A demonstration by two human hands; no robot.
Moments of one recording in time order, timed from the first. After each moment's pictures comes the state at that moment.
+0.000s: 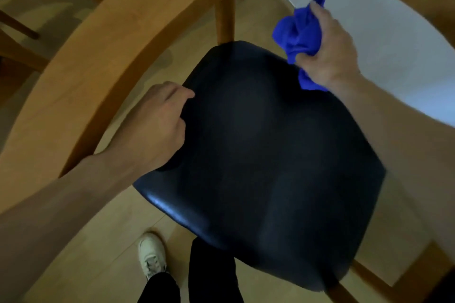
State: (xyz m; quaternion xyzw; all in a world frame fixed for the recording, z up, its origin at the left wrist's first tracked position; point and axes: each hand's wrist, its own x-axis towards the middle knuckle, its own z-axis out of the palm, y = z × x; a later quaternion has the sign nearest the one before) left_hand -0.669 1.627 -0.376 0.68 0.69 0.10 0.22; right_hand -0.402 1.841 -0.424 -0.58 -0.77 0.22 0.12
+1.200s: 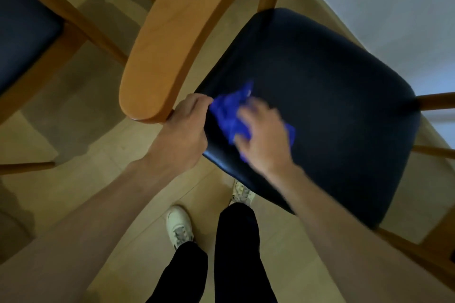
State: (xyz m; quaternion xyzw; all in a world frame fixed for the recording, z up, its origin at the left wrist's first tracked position) left_hand -0.693 1.504 -0.383 0.64 0.70 0.12 0.28; right_hand -0.516 1.556 -0.430 -0.49 -0.85 0.19 0.05
